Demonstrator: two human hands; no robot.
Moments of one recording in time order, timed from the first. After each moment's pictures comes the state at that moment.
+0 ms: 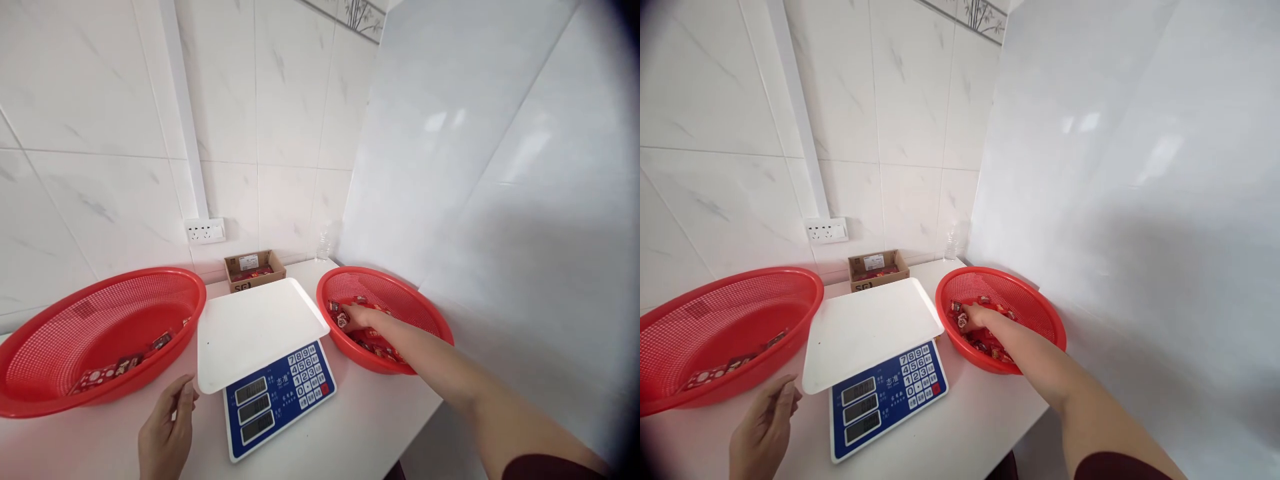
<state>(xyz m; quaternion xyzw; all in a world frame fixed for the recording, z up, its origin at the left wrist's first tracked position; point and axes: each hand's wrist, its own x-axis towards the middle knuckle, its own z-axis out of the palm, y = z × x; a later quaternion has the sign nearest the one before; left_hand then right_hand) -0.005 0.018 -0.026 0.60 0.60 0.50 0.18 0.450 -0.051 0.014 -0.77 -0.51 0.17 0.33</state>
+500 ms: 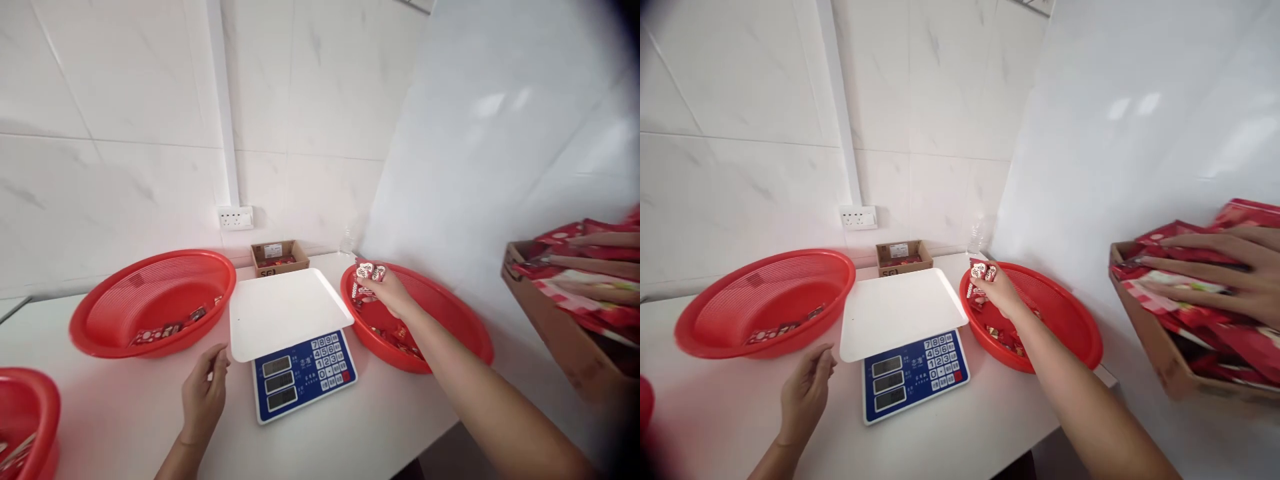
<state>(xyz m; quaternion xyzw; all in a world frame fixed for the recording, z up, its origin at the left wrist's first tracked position) -0.002 0.014 -0.019 0.60 0.56 0.54 0.19 0.370 0.044 0.084 -0.67 -0.48 0.28 0.48</state>
